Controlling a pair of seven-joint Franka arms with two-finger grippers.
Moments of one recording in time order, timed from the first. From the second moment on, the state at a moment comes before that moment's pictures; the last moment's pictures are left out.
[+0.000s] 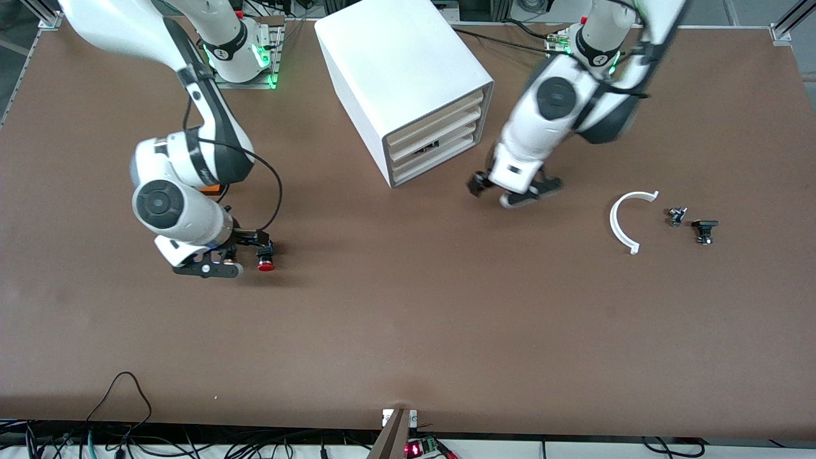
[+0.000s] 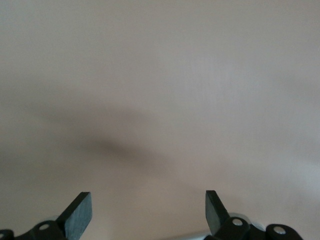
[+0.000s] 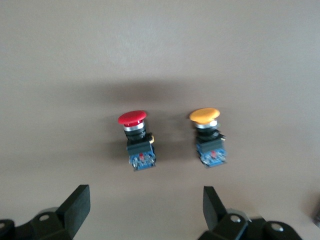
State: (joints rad) left arm -0.03 0.17 -0.45 -2.06 -0.01 2.27 -0.81; right arm 0.20 0.45 0.06 -1.63 -0.10 1.95 0.36
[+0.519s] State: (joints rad) left arm 0.04 0.03 -0.19 -1.70 -0.01 1.70 -0.04; right arm 0.13 0.36 0.06 -1.38 -0.10 1.70 0.36
